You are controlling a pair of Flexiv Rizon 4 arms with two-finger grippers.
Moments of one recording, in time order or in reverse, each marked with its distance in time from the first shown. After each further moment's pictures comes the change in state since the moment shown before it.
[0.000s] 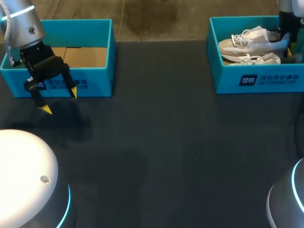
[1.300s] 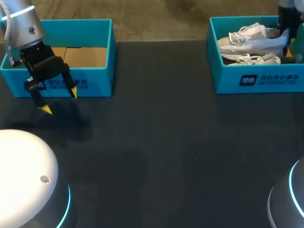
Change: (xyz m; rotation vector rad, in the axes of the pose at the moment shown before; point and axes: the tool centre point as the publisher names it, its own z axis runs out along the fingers) left arm 0.000 0.000 0.000 0.000 0.000 0.000; right arm 0.005 -0.017 -0.033 -0.022 -0.002 -0.019
